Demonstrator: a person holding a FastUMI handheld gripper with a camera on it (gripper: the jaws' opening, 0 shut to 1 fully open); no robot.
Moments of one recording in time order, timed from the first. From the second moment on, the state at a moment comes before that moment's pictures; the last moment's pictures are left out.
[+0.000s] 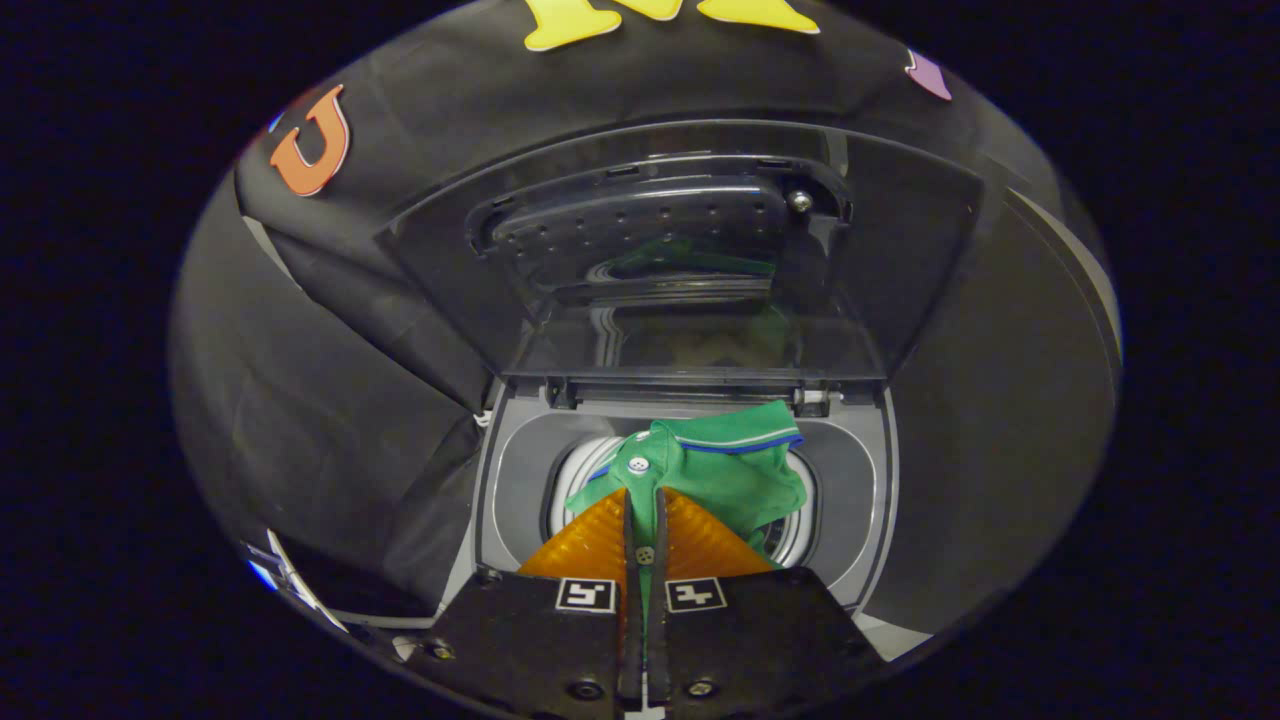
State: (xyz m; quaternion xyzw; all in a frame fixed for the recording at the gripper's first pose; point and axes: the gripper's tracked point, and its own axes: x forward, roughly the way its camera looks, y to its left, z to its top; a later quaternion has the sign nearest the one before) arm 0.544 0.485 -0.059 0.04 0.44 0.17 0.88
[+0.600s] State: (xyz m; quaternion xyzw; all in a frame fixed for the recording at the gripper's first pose) arm 0.552 0.467 -0.057 0.03 0.41 0.13 0.90
